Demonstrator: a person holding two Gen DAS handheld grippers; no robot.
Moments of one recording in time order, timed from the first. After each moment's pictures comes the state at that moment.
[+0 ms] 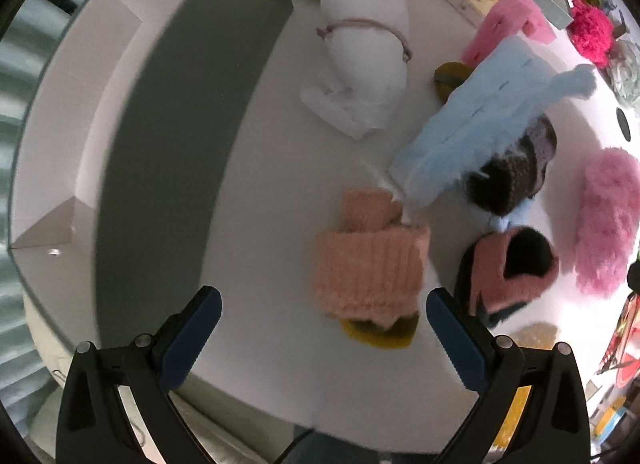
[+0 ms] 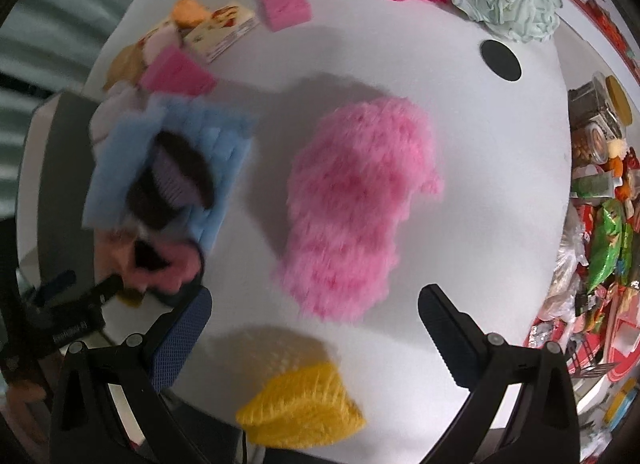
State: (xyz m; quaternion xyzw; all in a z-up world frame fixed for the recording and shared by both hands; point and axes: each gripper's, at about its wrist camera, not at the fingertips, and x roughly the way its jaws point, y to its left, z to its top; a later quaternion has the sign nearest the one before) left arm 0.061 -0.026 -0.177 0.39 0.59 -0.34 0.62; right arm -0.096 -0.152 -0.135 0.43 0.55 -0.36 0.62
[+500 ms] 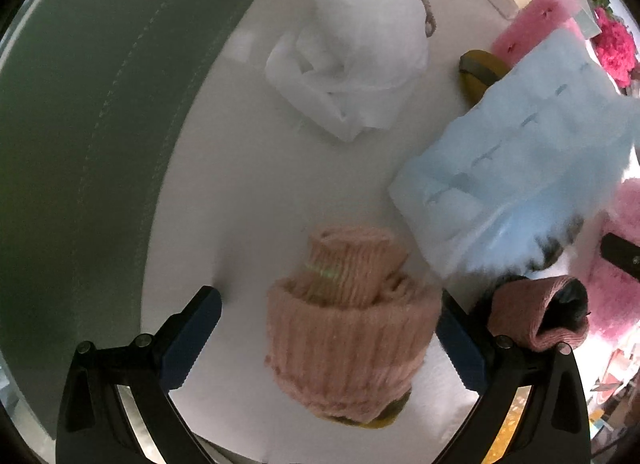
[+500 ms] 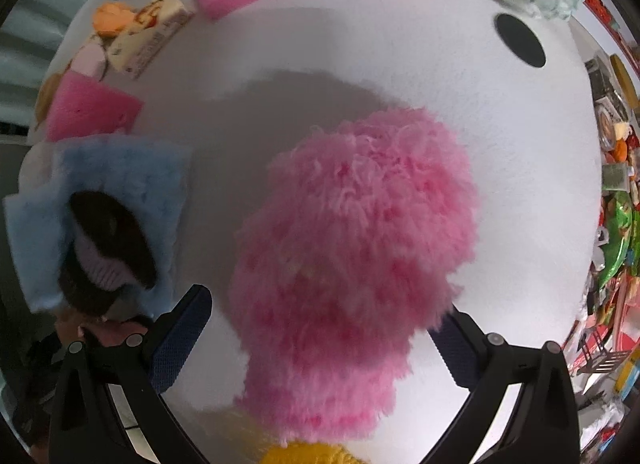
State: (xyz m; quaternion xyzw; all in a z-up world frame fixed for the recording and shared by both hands) left arm 0.061 -0.026 -0.223 0.36 0.62 -0.34 0.60; right arm -0.071 -0.209 -0.203 0.46 0.55 -0.39 0.58
